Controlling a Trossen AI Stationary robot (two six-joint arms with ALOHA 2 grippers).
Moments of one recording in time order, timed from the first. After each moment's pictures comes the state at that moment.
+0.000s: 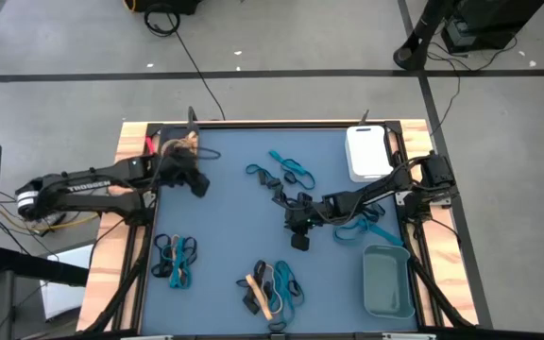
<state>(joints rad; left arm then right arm) 0.31 0.83 0.59 -0.66 -0.26 -0.53 0.11 1.80 0.83 0.11 0.09 0.28</state>
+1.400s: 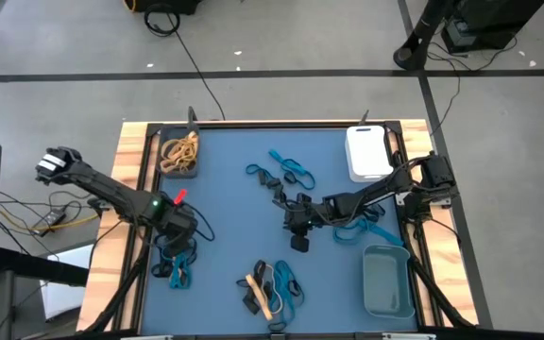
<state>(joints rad) -0.37 1.10 0.57 -1.02 0.03 -0.92 0.12 1.80 0.83 0.13 0.10 0.28</state>
